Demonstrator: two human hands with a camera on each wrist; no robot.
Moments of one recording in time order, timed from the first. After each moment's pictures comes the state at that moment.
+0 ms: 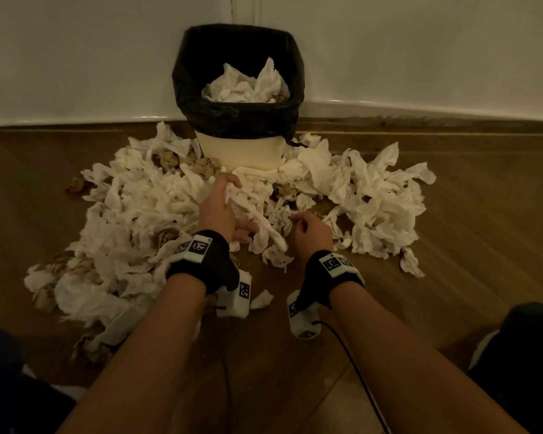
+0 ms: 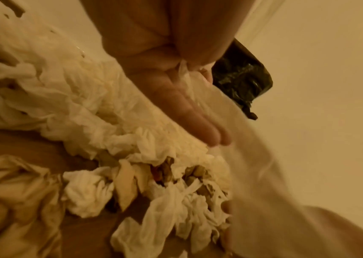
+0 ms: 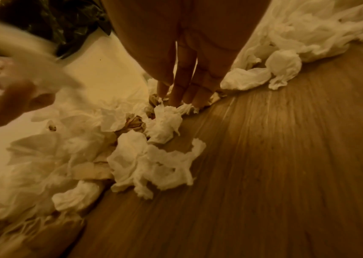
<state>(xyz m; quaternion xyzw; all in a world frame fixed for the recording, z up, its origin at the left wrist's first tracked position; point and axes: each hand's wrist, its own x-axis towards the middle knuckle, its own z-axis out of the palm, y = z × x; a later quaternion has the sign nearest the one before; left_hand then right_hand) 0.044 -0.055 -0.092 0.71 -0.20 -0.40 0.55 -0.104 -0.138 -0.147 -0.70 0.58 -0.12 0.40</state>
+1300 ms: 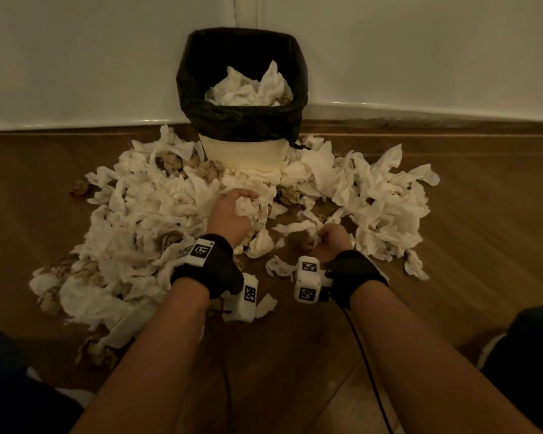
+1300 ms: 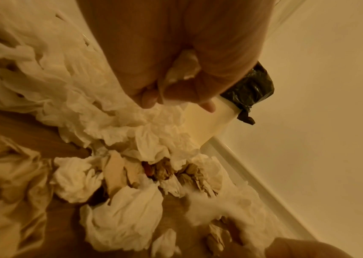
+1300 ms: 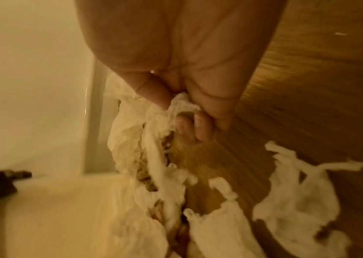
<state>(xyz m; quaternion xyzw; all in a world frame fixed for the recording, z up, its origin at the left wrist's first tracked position) 0.048 -0.059 -0.098 0.78 -0.33 -0.34 0.41 -0.119 -0.153 -0.138 -0.09 0.57 -0.23 0.78</state>
